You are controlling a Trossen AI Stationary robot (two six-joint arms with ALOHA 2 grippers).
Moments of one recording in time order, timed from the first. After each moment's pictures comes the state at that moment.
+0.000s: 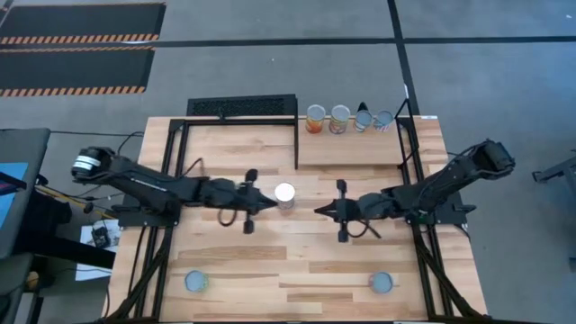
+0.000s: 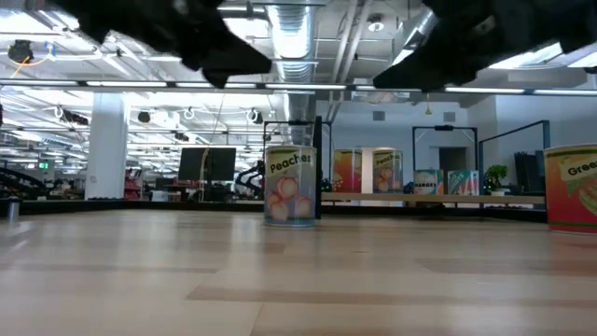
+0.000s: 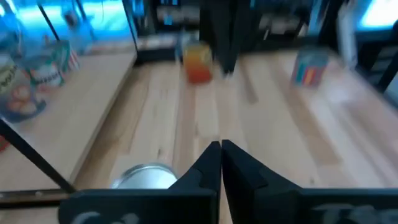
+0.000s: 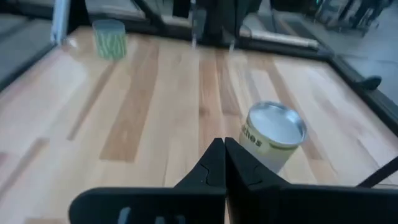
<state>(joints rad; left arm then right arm) -0.14 1.30 0.63 0.34 -0.15 0.03 0.30 1.29 0.53 0.43 0.36 -0.03</state>
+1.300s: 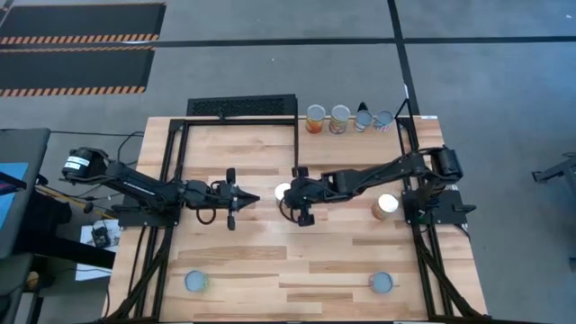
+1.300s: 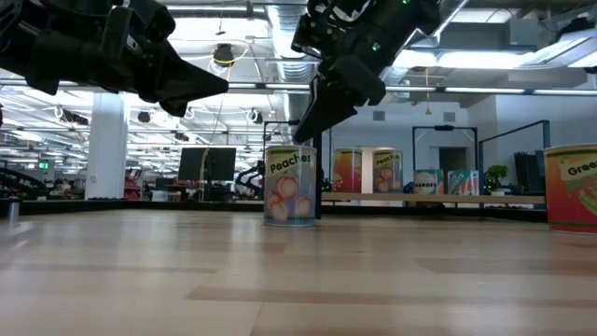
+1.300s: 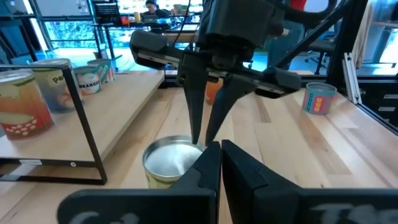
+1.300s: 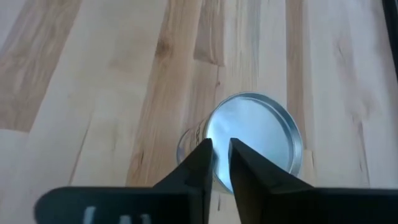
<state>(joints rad) -0.13 1.18 0.23 0.85 -0.21 -0.01 0.07 1.79 1.24 -0.29 0.20 -0.22</state>
